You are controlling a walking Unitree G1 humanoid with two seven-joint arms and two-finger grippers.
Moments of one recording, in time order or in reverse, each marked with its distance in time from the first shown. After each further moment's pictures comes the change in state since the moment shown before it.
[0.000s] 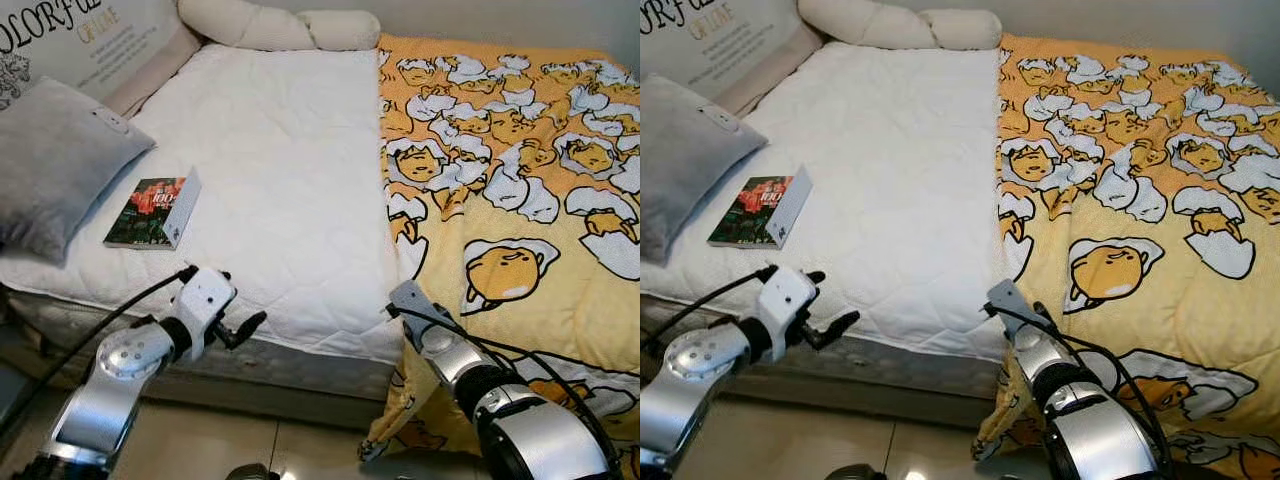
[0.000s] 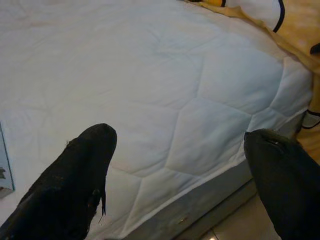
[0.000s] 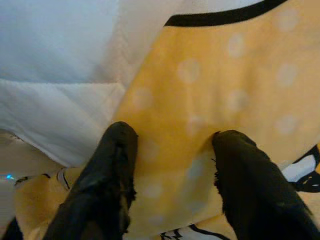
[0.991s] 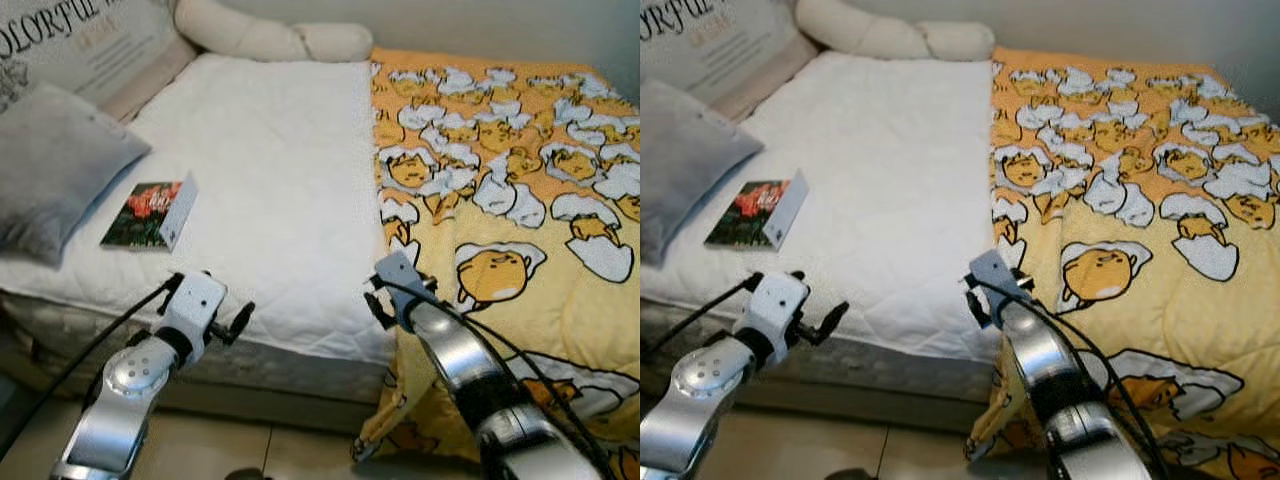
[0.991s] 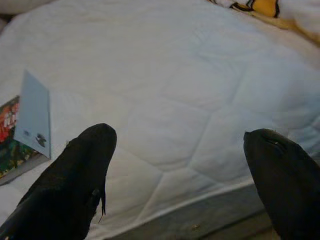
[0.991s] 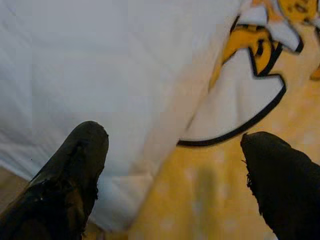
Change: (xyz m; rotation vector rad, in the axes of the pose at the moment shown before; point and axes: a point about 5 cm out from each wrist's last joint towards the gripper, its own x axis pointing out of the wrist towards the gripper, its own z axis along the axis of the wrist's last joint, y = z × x) left arm -0.003 -0.007 -0.012 -0.074 0.007 0.215; right arm -0.018 0.000 0.049 0.085 -0.229 0.130
